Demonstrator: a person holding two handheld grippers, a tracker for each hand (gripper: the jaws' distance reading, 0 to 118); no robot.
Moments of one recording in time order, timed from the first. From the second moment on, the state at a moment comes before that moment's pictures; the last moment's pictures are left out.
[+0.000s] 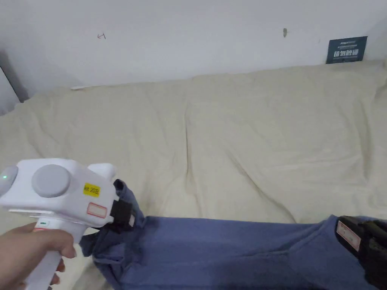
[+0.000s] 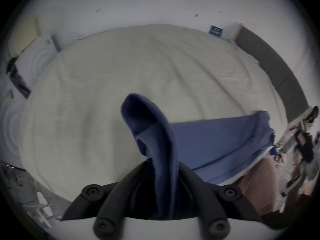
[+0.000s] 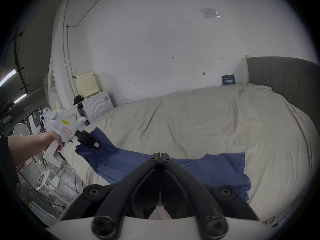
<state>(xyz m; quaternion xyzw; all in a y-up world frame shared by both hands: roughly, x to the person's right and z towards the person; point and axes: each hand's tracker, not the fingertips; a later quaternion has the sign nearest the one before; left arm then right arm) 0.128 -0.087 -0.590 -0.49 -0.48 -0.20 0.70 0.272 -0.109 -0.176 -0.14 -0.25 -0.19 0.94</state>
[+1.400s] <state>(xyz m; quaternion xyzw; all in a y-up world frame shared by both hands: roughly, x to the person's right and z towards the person) 0.188 -0.128 -0.513 -0.51 -0.70 -0.02 0.50 0.286 -0.107 -0.126 -0.14 -0.28 -0.27 0.91</state>
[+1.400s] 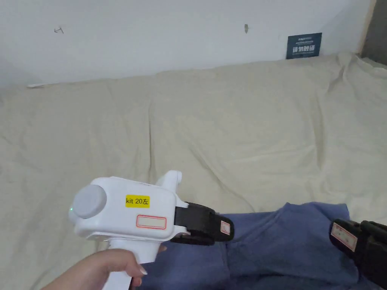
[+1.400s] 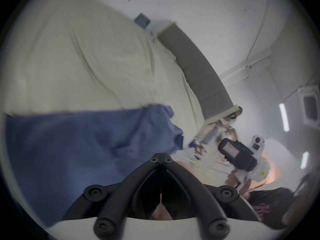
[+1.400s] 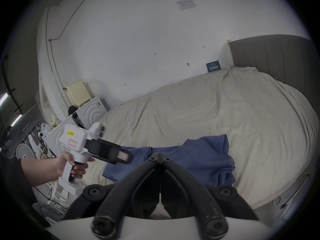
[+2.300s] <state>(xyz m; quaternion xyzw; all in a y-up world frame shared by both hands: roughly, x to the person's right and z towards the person) 0.127 -0.236 -0.663 -0.60 -0.62 0.03 0.52 0.281 -0.090 -0.163 -0.15 -0.25 -0.33 0.90</state>
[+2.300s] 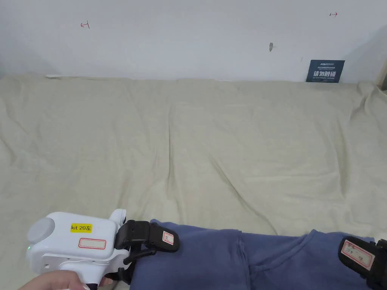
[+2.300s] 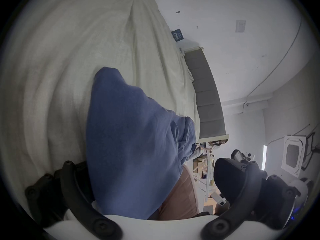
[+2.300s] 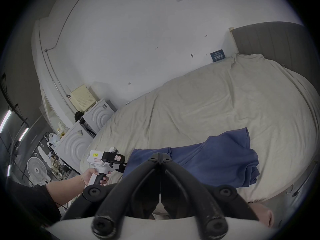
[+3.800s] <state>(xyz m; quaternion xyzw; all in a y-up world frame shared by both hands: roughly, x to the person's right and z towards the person) 0.298 -0.149 -0.442 -0.63 -0.61 -0.07 0.47 0.312 -0.106 -0.055 -0.07 -0.28 -0.41 0.86</state>
